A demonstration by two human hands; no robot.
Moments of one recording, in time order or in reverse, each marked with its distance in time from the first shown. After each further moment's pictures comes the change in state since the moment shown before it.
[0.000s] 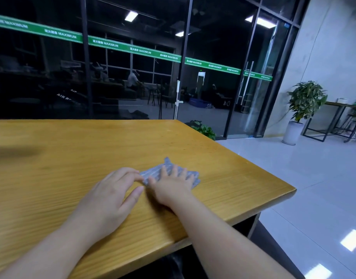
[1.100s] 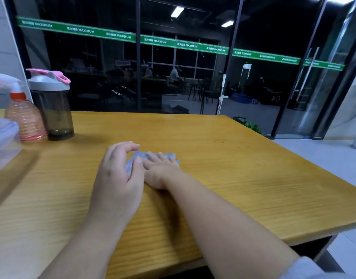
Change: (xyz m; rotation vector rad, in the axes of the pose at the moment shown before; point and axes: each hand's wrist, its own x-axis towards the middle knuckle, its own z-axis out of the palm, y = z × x) left_hand -0.029 -0.016 -0.063 -0.096 0.532 -0.439; right_hand 0.020 -0.141 0.008 -0.020 -0.086 -0.591
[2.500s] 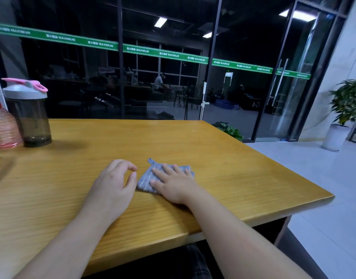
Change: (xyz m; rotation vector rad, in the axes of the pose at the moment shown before) left_hand -0.013 0.012 0.017 0.158 -0.327 0.014; right_hand -0.083 0.072 0.008 0.025 0.061 0.134
